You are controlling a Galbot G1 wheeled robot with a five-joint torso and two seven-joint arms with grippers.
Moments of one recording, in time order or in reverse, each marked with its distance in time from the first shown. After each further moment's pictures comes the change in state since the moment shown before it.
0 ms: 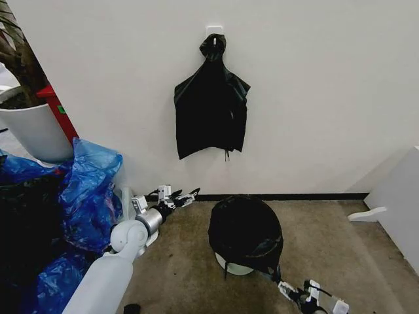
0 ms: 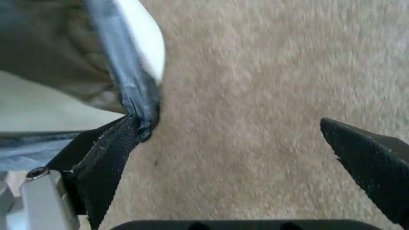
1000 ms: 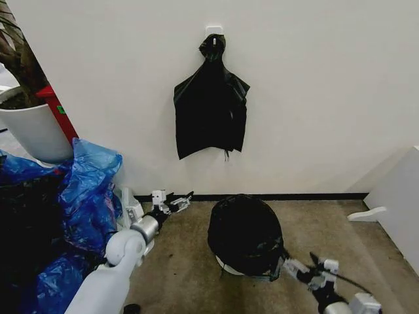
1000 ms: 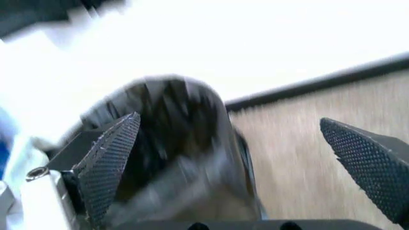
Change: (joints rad) left arm 0.187 0.008 -0.080 -0.178 0.200 -0.154 -0.095; right arm -0.208 0.005 0.111 0.569 -0.196 0.117 0.045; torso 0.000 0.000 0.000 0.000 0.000
